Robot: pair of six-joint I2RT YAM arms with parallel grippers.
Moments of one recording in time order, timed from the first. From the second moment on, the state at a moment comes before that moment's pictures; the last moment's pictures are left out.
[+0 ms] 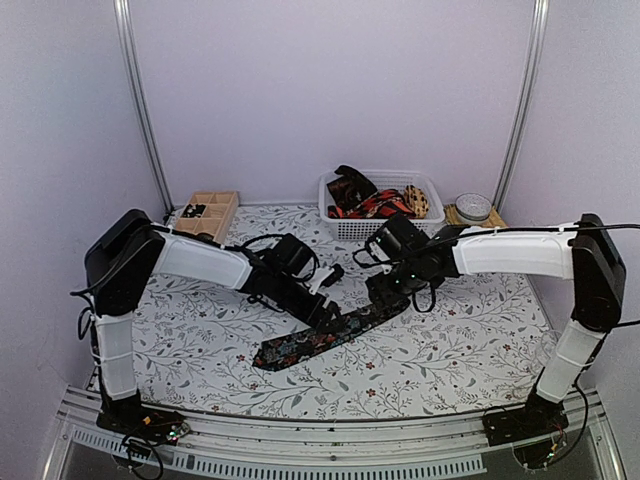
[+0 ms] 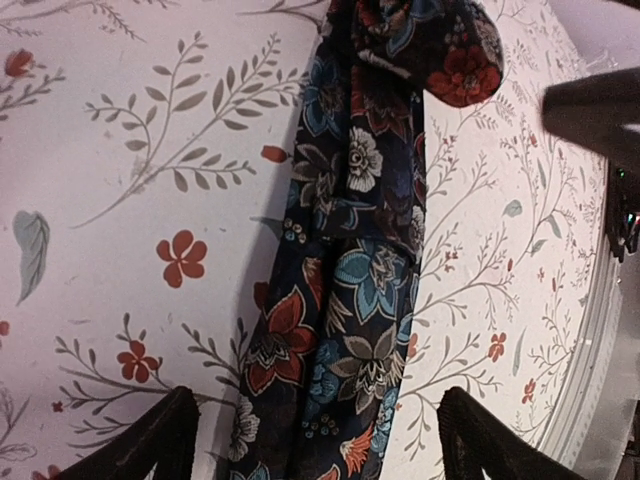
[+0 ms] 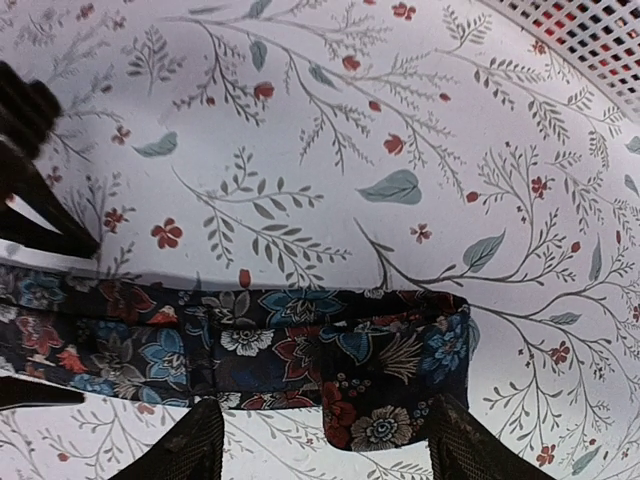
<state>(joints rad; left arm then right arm) -0.82 2.01 1.21 -0.17 0.44 -0.22 0.84 1.76 1.22 -0.53 0.22 0.27</state>
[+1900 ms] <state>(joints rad) -0.83 2.46 1.96 -0.44 0.45 -0.06 0.33 1.87 1.00 -0.10 -0.75 0.38</state>
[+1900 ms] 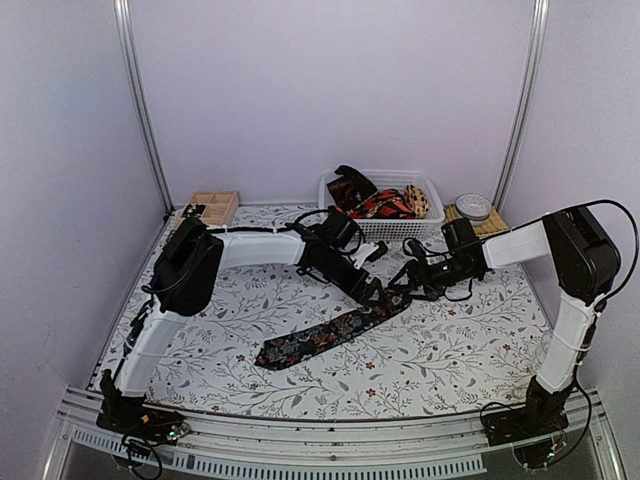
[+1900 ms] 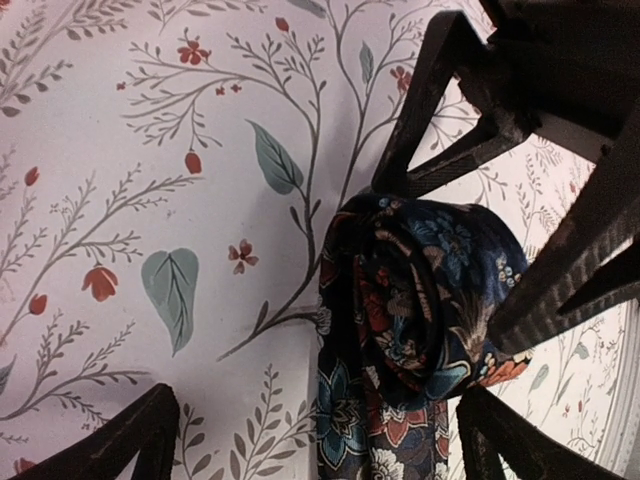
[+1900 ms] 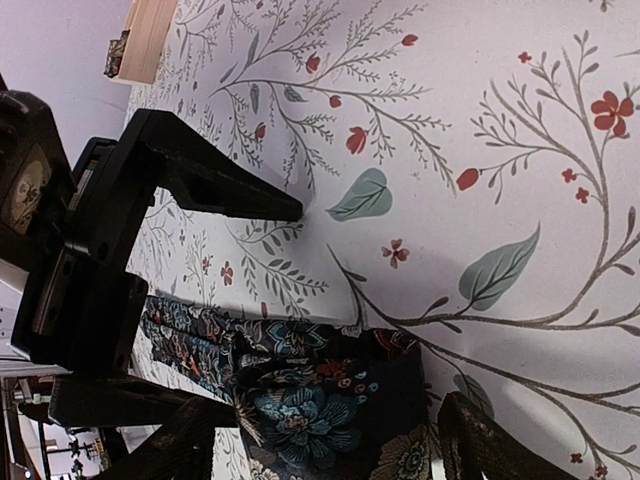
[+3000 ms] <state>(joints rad) -0.86 2.47 1.98 -0.47 0.28 -0.04 0.37 1.91 0.96 -0.03 -0.79 0.33</state>
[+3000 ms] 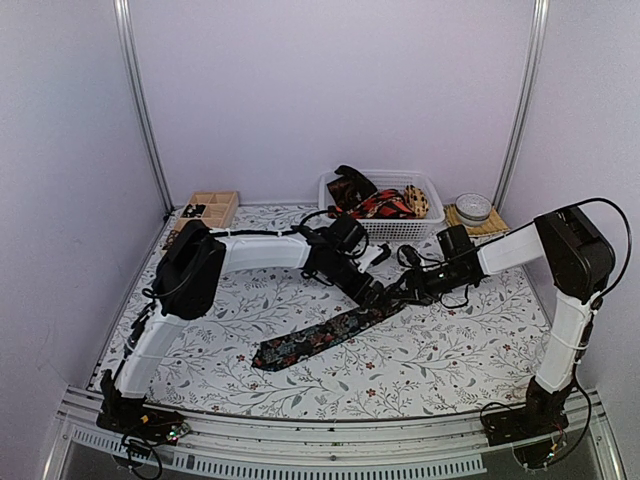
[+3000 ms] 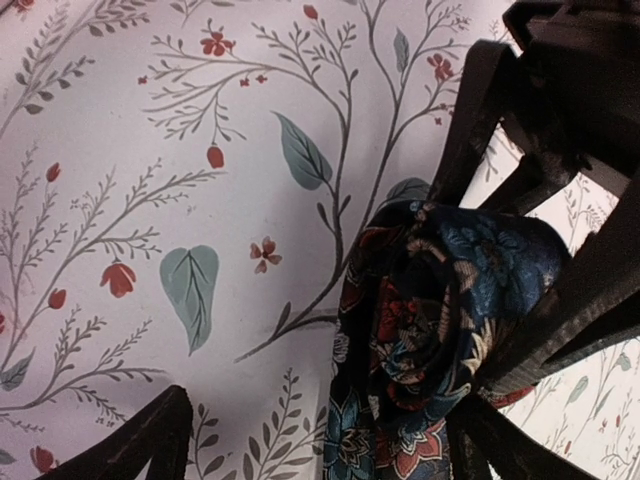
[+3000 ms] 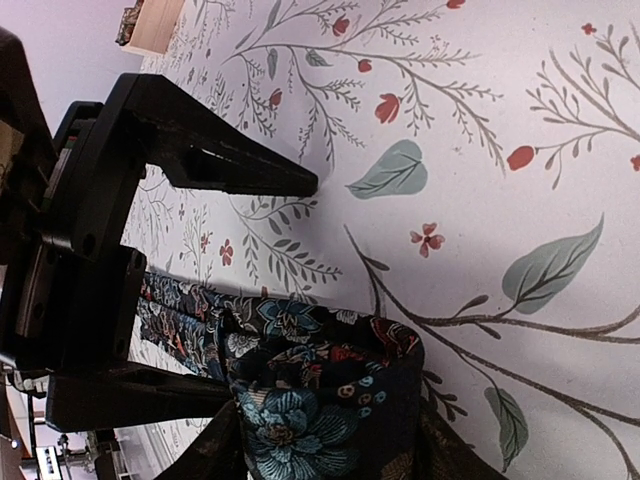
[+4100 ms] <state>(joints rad) -0.82 2.06 1.29 -0.23 0.36 -0.13 0.60 1.80 1.05 -0.24 -0.14 0.25</state>
